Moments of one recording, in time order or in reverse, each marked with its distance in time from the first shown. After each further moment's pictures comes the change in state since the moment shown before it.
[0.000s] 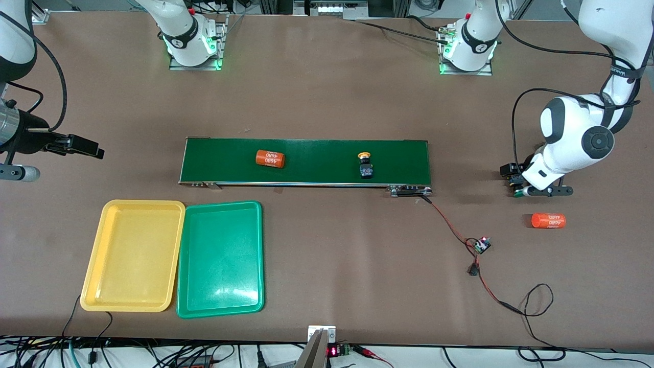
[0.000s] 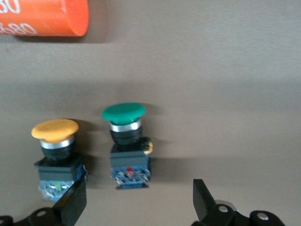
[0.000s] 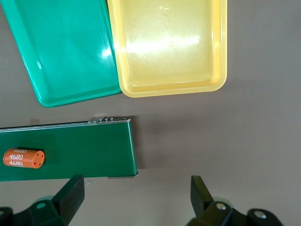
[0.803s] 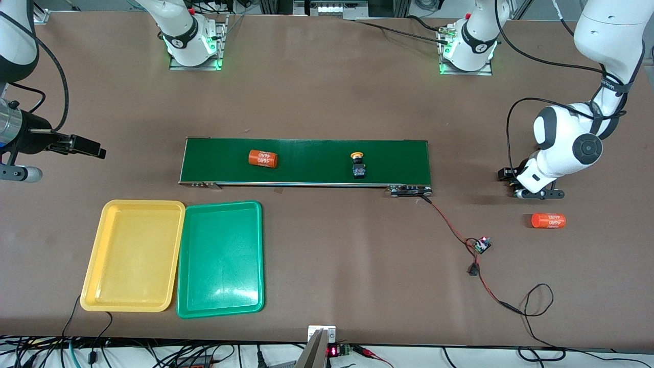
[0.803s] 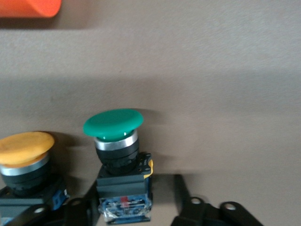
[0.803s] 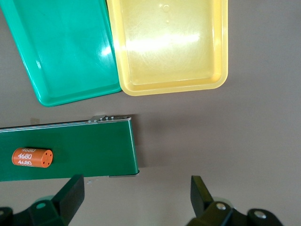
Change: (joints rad) left arm 0.013 0.084 -0.014 -0.001 0.000 0.082 0.020; right arm 0.005 0.003 0.000 0.000 0.000 -0.004 0.011
